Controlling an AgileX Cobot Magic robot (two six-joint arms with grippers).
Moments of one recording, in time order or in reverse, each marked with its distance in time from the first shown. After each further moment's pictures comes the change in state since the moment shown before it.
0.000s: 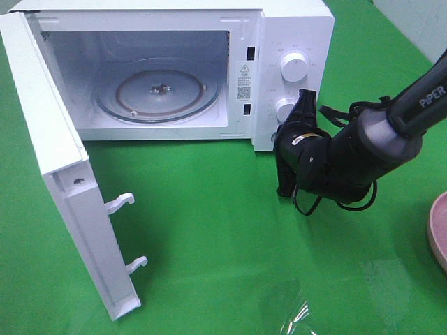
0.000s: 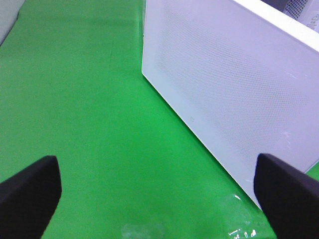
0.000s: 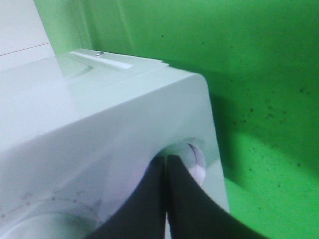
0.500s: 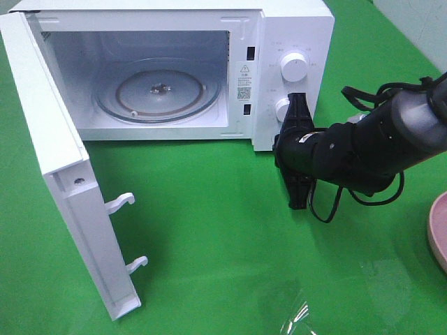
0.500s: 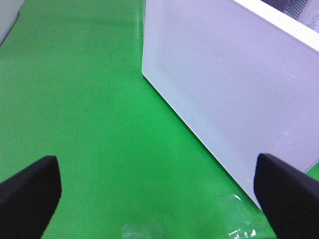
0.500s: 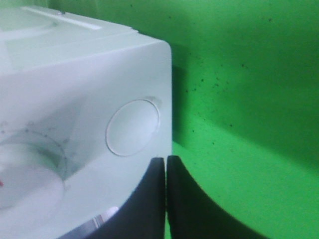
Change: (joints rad) left arm 0.000 0.000 0.000 0.000 0.000 0.000; right arm -0.003 -0.125 0.065 -0.019 0.241 -0.218
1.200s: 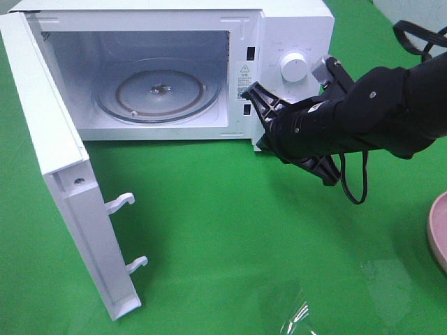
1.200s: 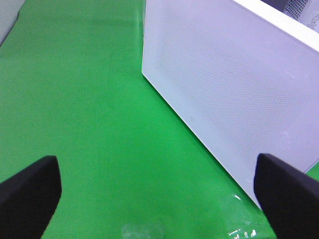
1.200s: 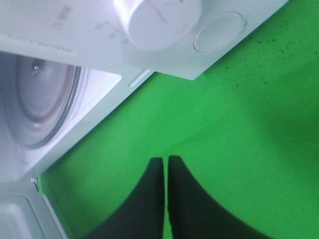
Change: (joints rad) left arm 0.000 0.000 0.000 0.000 0.000 0.000; right arm 0.000 -0.232 0.004 0.000 0.370 -0.807
